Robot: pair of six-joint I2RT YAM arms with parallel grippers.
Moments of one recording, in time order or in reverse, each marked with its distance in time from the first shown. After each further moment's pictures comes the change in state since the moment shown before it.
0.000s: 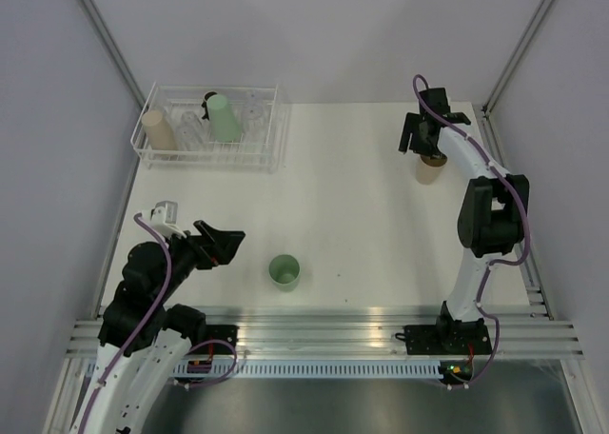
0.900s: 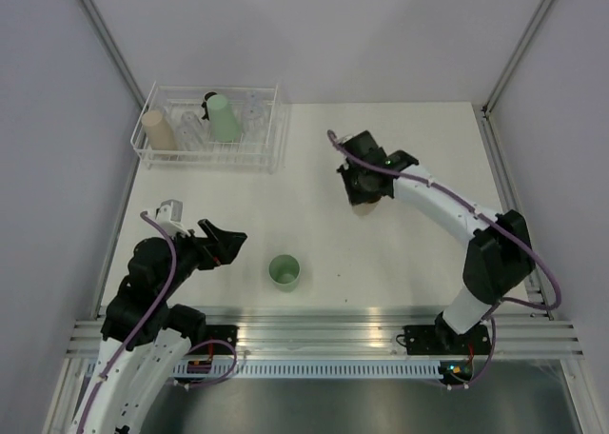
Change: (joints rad) left arm 0.000 0.026 -0.008 -0.028 -0.002 0.000; right arm 0.462 -0.273 -0.254 -0.076 -0.106 -0.115
